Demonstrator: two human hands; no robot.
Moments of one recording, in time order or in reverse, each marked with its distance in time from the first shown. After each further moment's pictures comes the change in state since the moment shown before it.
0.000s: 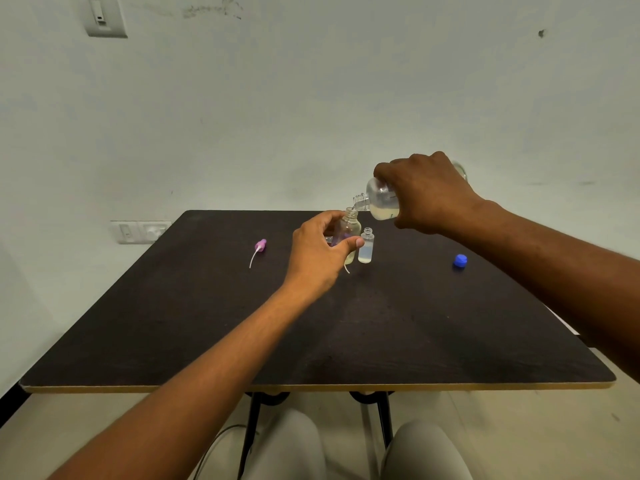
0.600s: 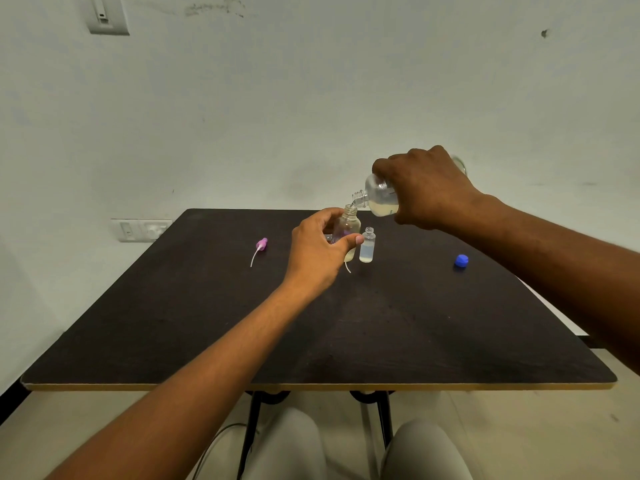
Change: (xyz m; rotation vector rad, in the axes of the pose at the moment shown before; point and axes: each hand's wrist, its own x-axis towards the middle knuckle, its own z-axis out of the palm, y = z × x) left_hand 0.004 -0.003 -0.001 0.020 0.015 -0.007; right_hand 0.006 -0.003 -0.005 -0.042 0.008 -0.029
